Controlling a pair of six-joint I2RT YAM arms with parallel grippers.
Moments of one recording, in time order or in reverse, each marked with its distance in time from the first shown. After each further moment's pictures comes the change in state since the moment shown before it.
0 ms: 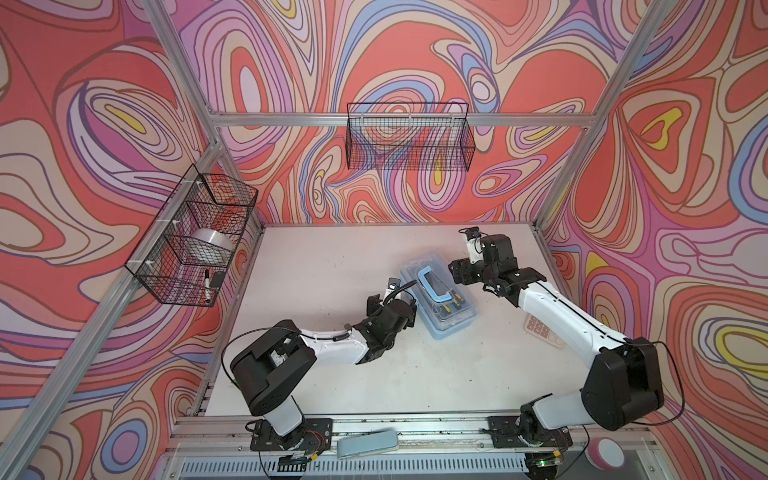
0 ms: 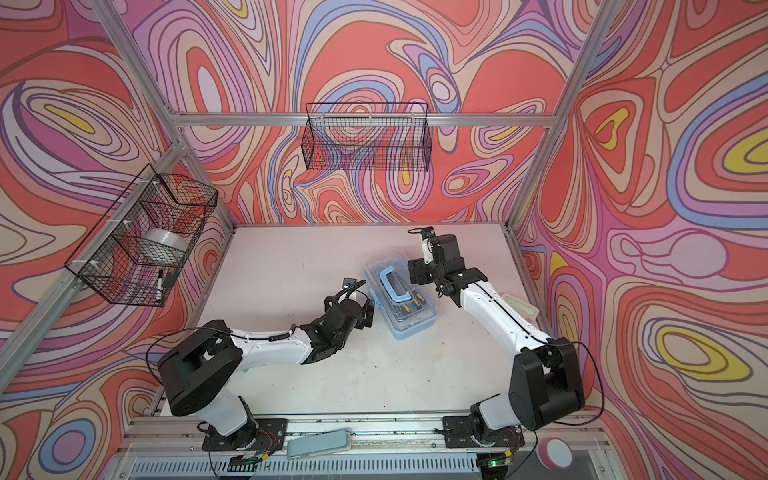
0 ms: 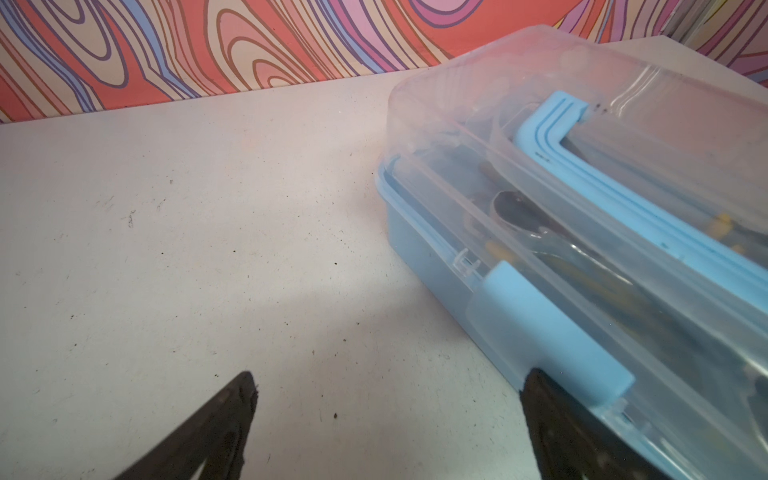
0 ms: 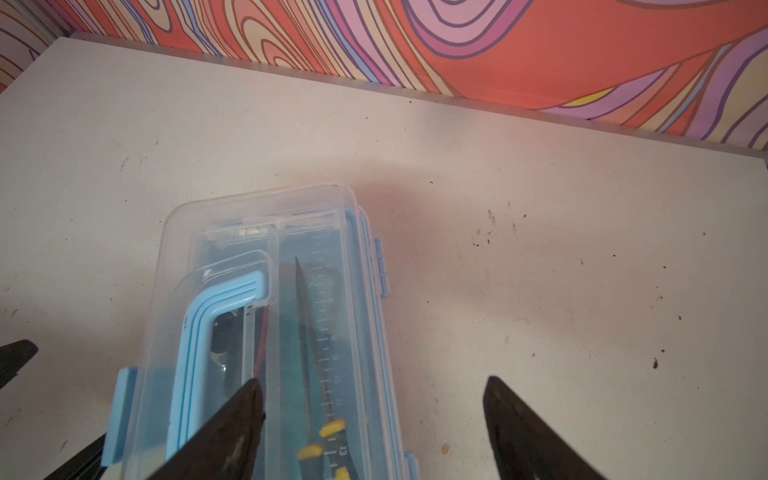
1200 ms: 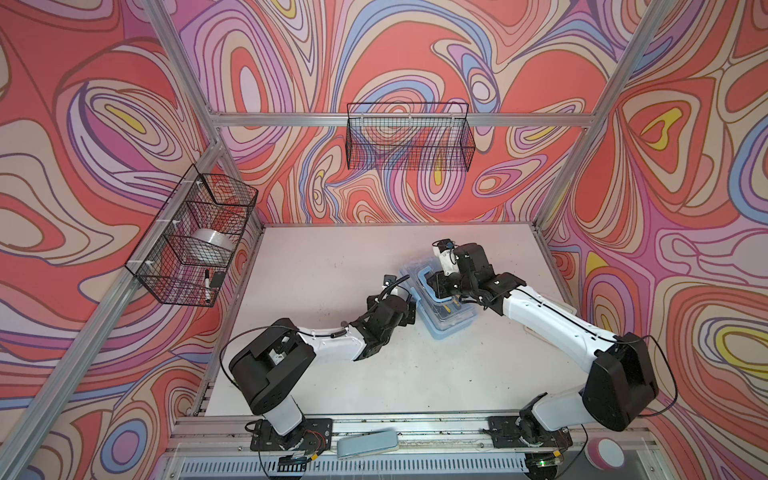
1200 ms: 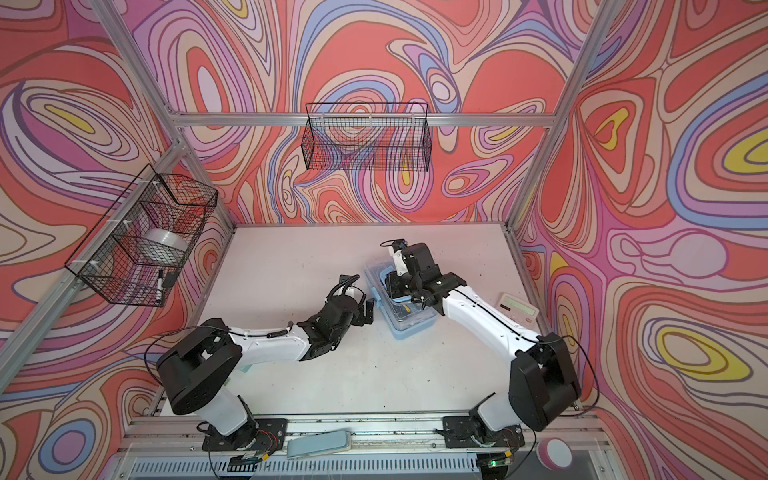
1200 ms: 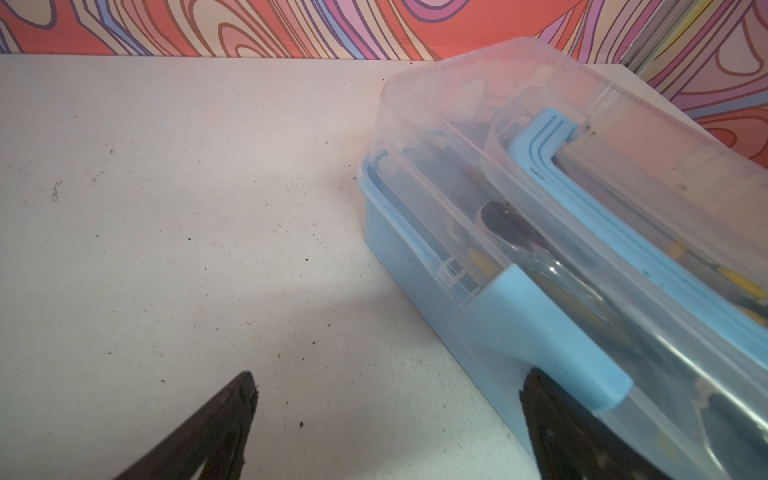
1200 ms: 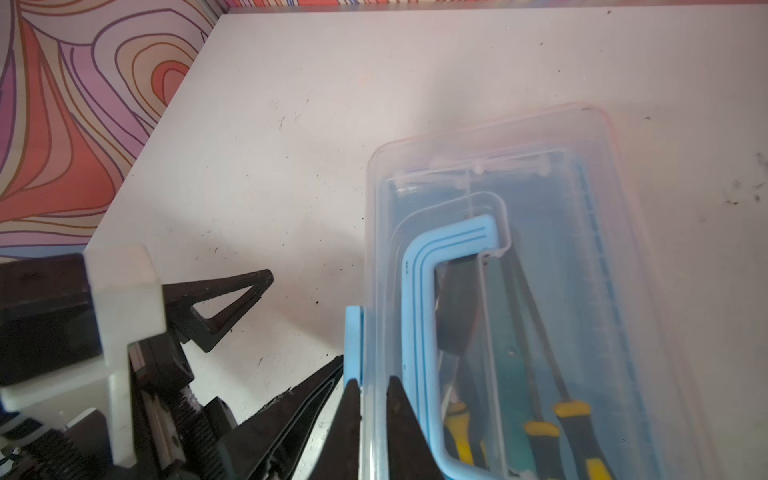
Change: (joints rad) left arm 0.051 0.000 -0.003 0.024 0.137 -0.090; right arm 0.225 0.029 0.014 -0.038 -0.155 0.229
